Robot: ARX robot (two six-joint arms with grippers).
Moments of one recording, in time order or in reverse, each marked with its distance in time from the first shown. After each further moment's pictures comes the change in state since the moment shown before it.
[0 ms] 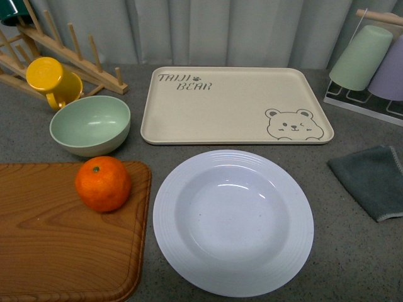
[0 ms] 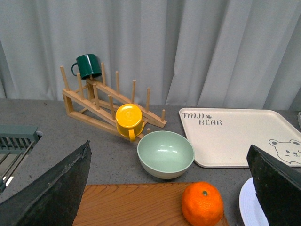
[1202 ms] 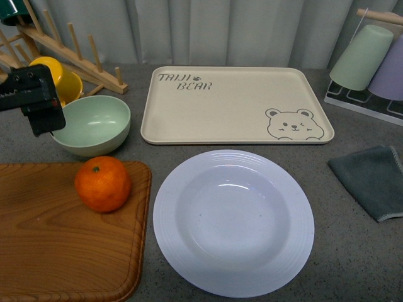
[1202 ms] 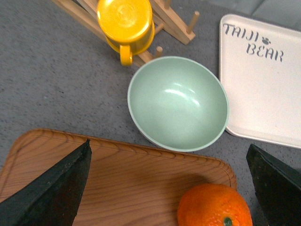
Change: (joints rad) left arm -0.136 1.646 0.523 0.507 -0.170 -0.280; right arm -0.001 0.000 0.000 0.000 0.000 0.000
